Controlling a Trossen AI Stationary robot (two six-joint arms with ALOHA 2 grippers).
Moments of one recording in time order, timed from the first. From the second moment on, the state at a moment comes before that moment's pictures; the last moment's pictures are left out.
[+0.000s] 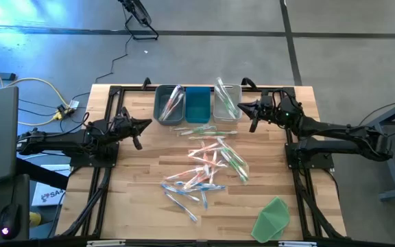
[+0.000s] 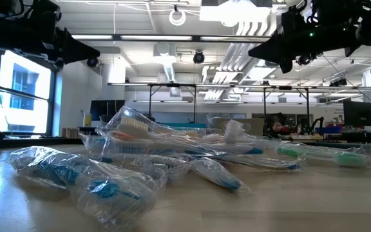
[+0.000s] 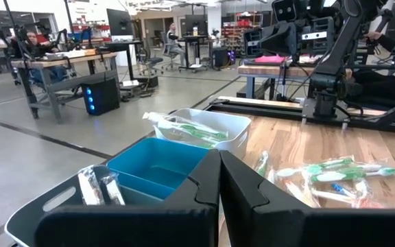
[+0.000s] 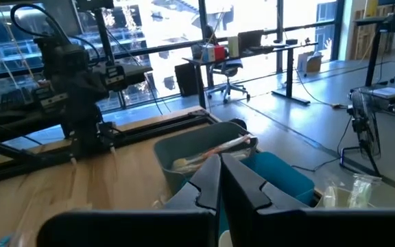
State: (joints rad) left arm 0.07 0.26 0.15 0.17 -0.39 0.04; right arm -0.49 0.89 0.37 0.50 -0.11 0.13
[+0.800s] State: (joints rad) left arm 0.07 0.26 0.15 0.10 -0.38 -0.04; right arm -0.49 0.89 0.37 0.48 -0.09 0.13
